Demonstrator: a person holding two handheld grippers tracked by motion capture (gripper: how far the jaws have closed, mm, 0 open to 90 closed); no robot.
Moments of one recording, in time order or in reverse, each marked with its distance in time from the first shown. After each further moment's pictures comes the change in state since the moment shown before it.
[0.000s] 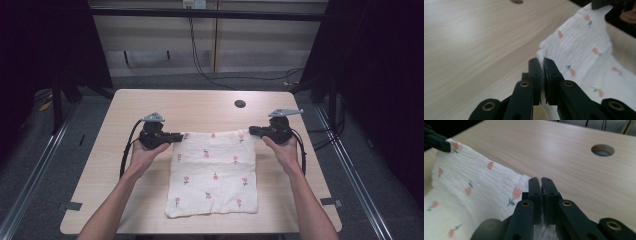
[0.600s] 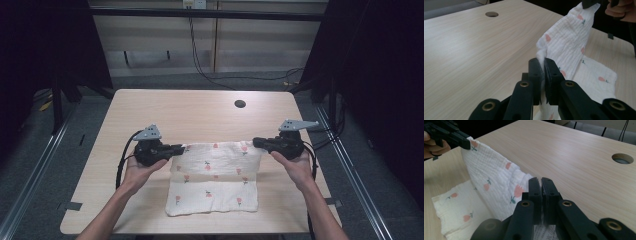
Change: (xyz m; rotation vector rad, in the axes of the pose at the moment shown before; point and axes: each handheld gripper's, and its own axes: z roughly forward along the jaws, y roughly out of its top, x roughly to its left) left arm -0.044 -0.017 -0.029 -0.053 -0.042 0.102; right arm 0.043 -0.011 -0.054 -0.017 0.088 -0.098
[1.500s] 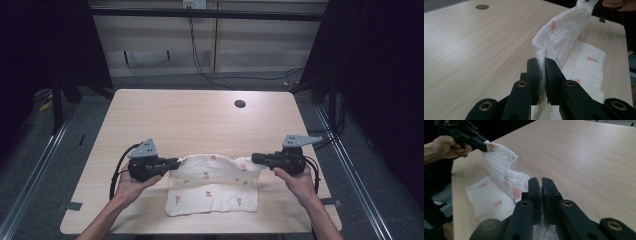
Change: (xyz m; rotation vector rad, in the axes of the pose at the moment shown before) left arm -0.031 -0.027 -0.020 0.039 -0.040 0.076; right arm 0.027 -0.034 -0.013 -0.030 0.148 0.030
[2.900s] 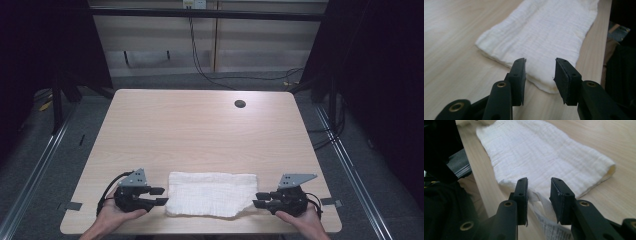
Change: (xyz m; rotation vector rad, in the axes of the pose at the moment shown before) left arm -0.020 -0.060 -0.027 0.161 -0.072 -0.053; right arm 0.045 -0.073 -0.008 0.217 0.004 0.021
